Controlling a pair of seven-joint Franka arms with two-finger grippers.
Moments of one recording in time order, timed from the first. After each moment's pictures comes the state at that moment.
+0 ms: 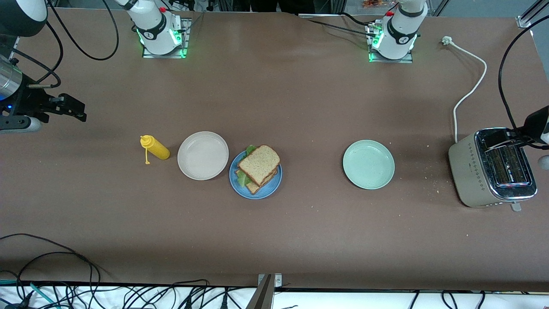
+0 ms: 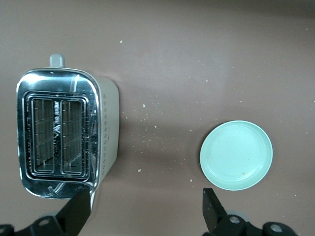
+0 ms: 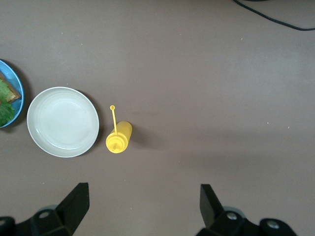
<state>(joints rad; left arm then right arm) 0.44 0.25 -0.39 -1.45 0.09 1.65 -0.10 -0.01 0.07 0.03 -1.61 -0.03 1.66 -0.03</state>
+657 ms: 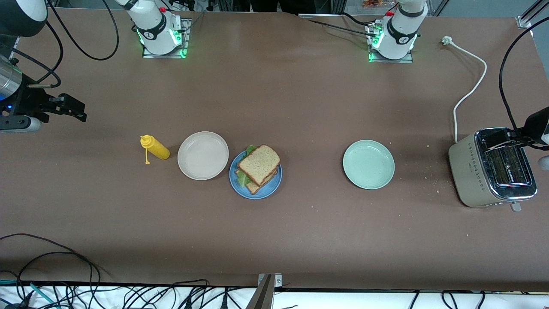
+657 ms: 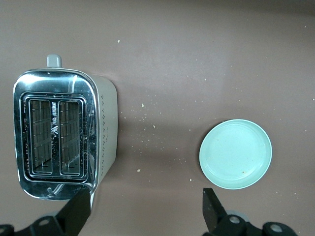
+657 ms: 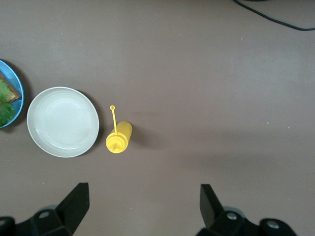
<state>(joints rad) 0.45 0.26 -0.41 -1.45 0.09 1.65 -0.09 -0.01 0.07 0.03 -1.61 -0.03 1.66 -0.03</state>
